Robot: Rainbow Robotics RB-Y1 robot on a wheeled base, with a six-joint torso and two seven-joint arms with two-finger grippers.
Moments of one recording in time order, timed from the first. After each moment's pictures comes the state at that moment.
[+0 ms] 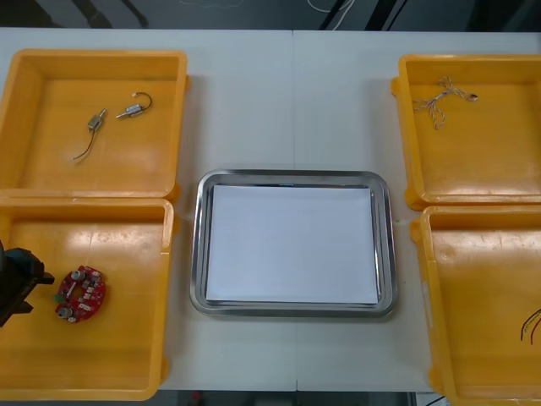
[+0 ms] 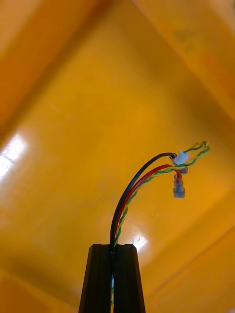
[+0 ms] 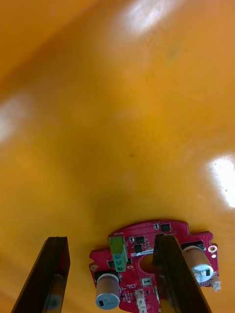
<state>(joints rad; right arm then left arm) 0.13 -0.79 -0.39 -2.17 -0.79 1.72 0.66 0.15 0.73 0.24 -1.94 0.85 1.48 -0.53</state>
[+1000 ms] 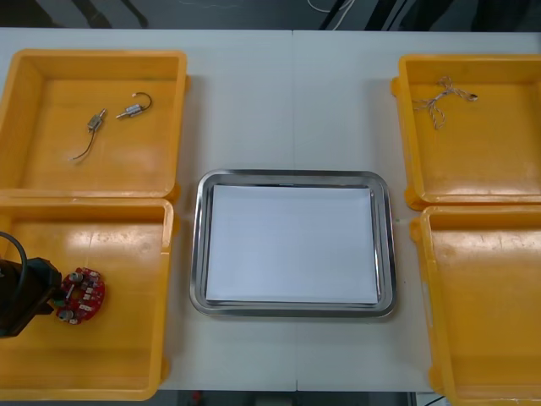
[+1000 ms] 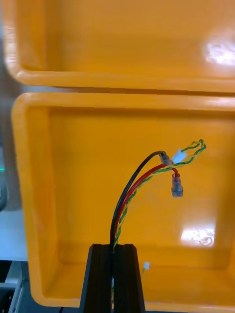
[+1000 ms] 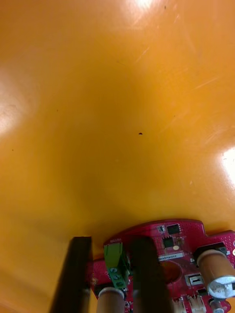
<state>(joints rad) 0.10 -1.10 -0.40 -2.43 -1.16 1.67 1.07 0.15 0.73 0.16 -1.92 0.82 1.45 -0.53</state>
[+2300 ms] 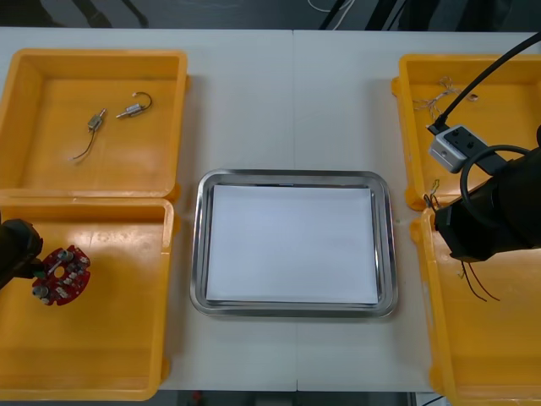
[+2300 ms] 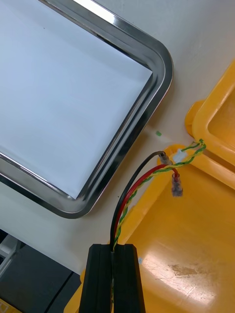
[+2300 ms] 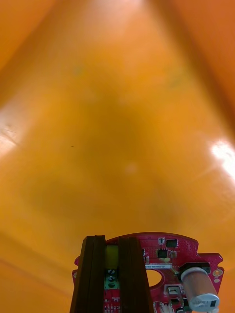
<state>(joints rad) -0.44 -1.12 0.21 -2.43 -1.14 1.65 1.07 0.02 0.84 0.22 -2.00 0.93 1.64 -0.53</state>
